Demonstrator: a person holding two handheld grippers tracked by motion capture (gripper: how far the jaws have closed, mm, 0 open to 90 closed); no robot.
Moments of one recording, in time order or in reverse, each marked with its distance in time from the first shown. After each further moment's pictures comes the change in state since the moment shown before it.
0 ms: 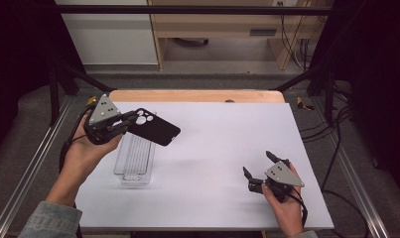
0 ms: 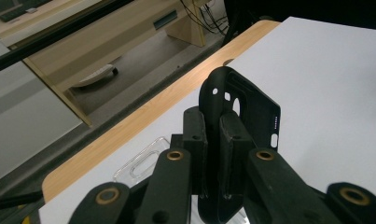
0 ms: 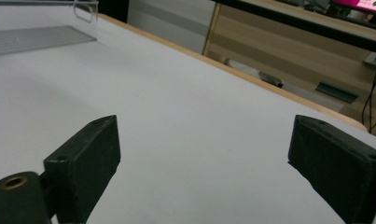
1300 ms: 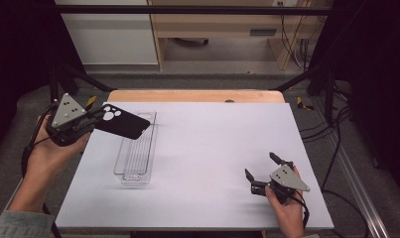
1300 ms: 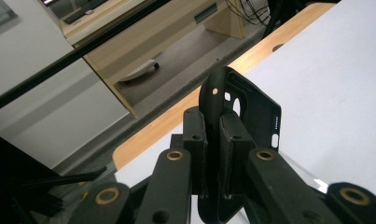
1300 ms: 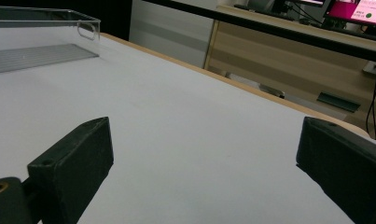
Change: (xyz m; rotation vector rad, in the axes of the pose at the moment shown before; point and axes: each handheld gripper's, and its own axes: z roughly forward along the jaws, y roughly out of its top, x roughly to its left) left arm 0.038 -0.021 -0.048 0.022 0.158 0.049; right arm -0.004 -0.011 -0.005 -0.076 0.005 0.032
